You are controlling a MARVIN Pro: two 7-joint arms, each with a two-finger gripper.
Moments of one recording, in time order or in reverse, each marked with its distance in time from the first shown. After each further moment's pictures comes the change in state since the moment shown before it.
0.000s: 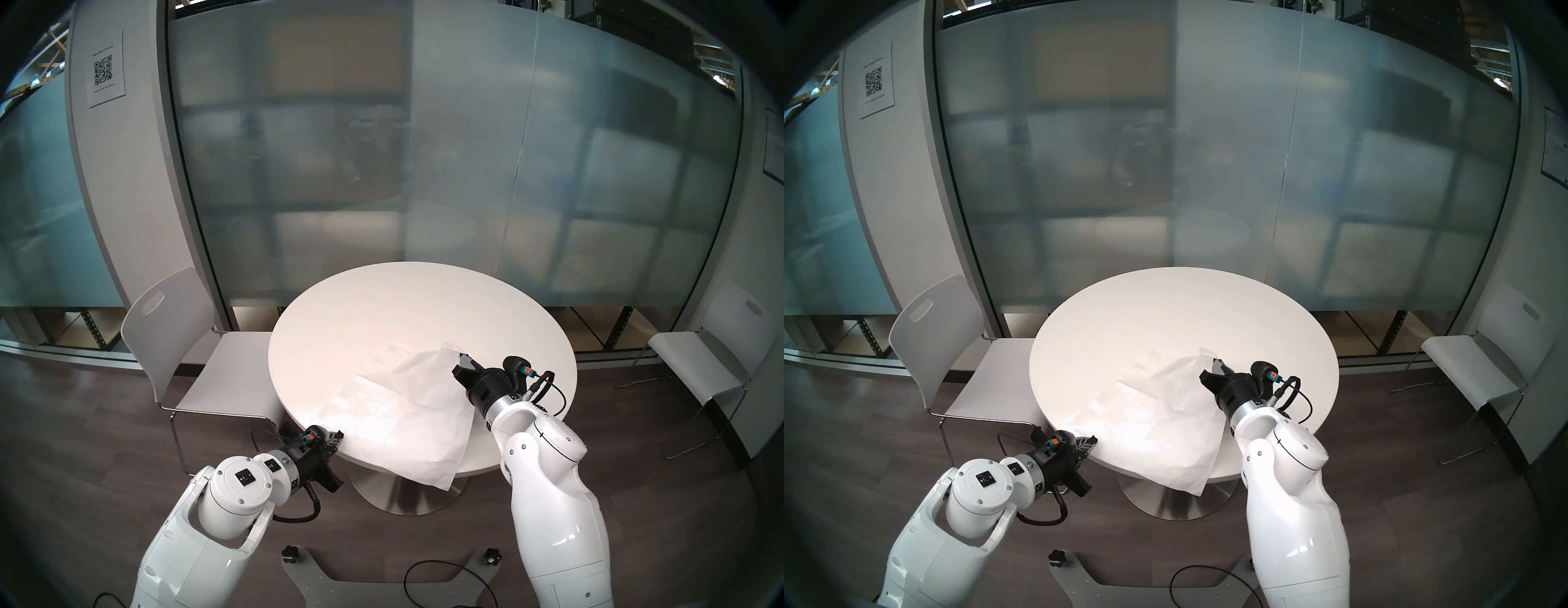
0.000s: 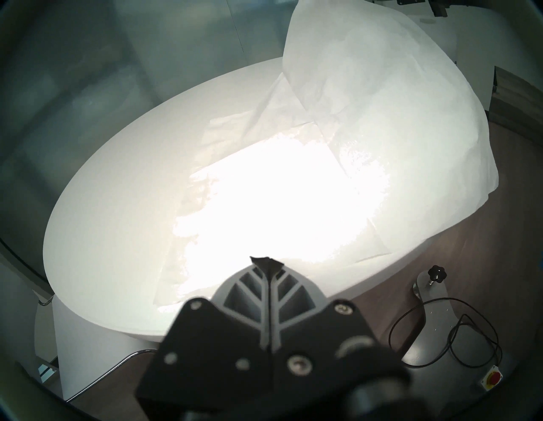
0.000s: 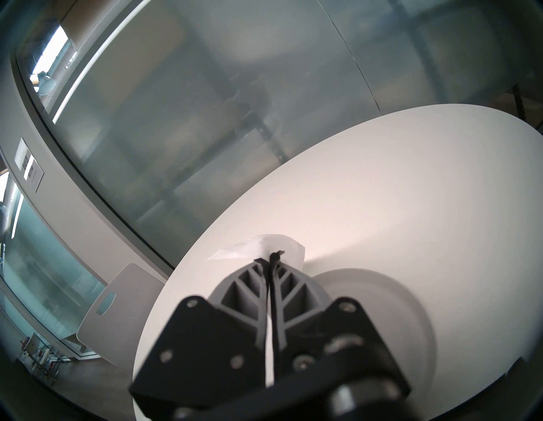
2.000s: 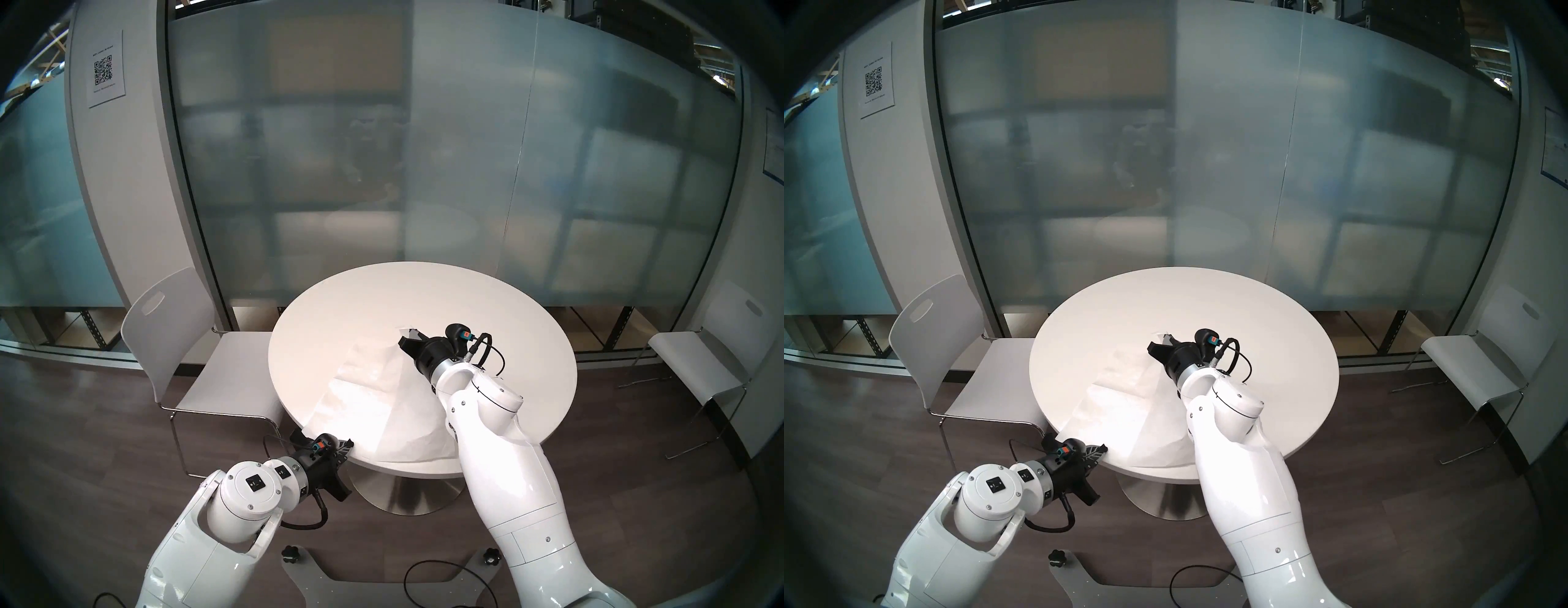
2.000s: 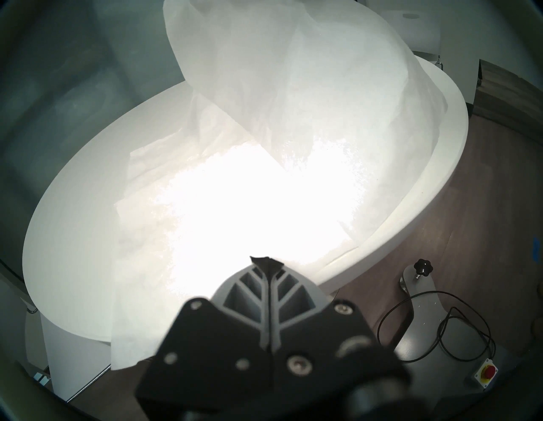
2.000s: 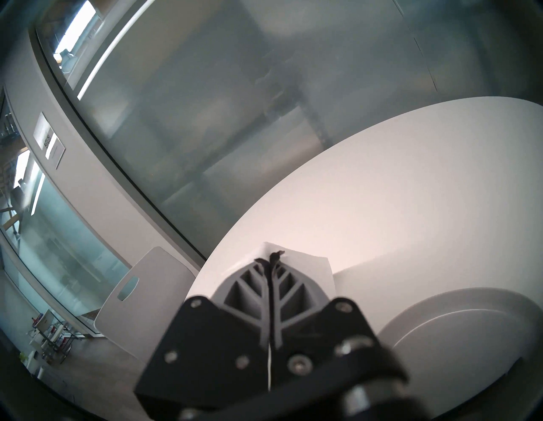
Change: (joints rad) left arm 0.004 0.008 0.046 0.022 0.015 -0.013 -0.016; right arm 0.271 -0.017 -0.222 0.236 0.025 -0.017 -0.106
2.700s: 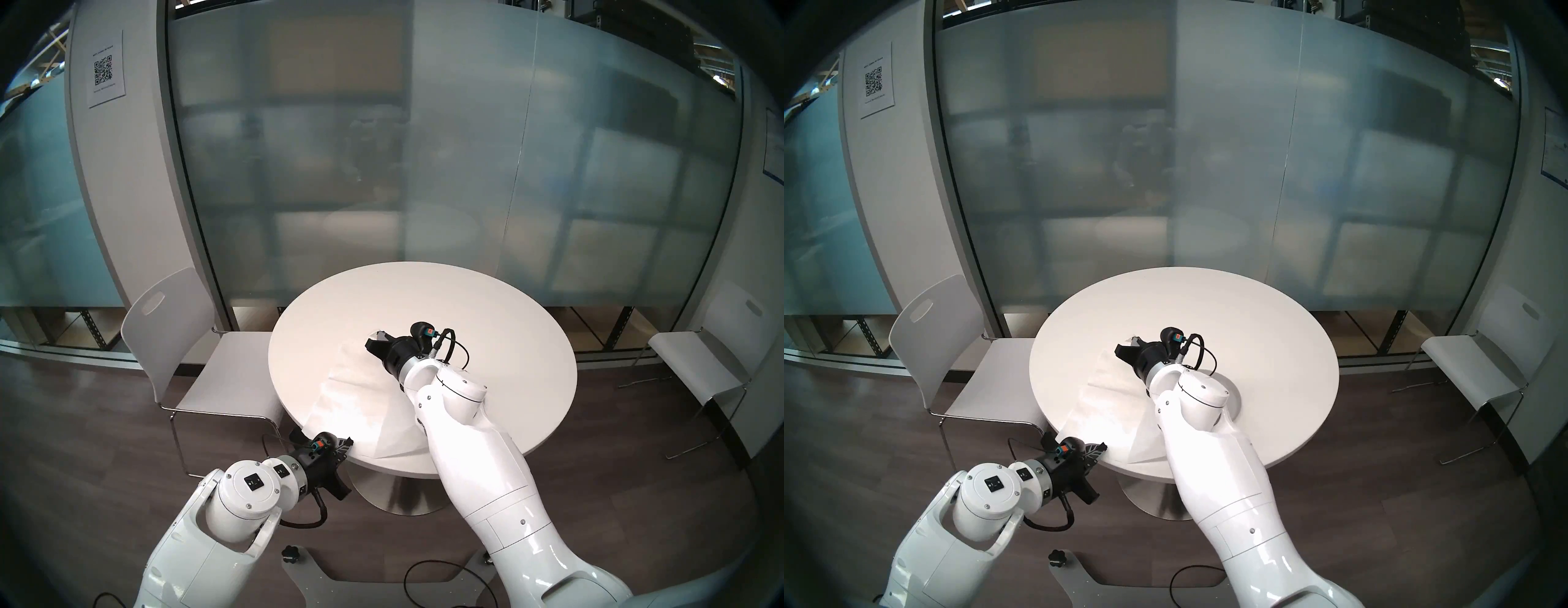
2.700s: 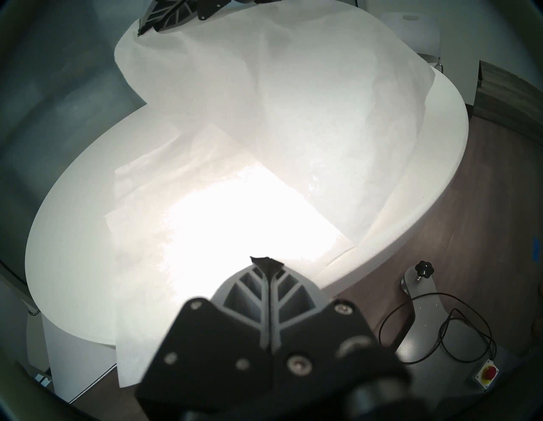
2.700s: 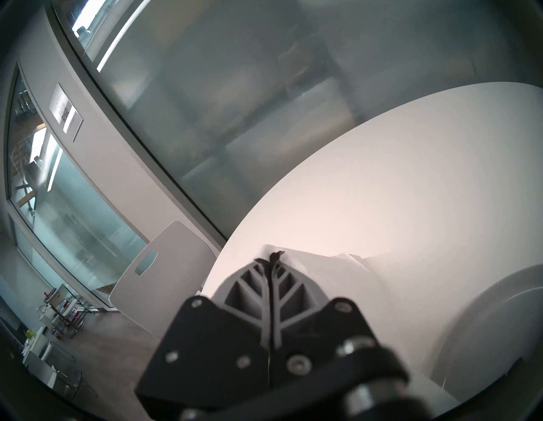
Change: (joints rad) left arm -0.001 0.003 -0.002 -0.007 -0.006 -0.002 0.004; right arm 0.089 -0.023 -0.116 0.128 0.019 -0.017 0.004
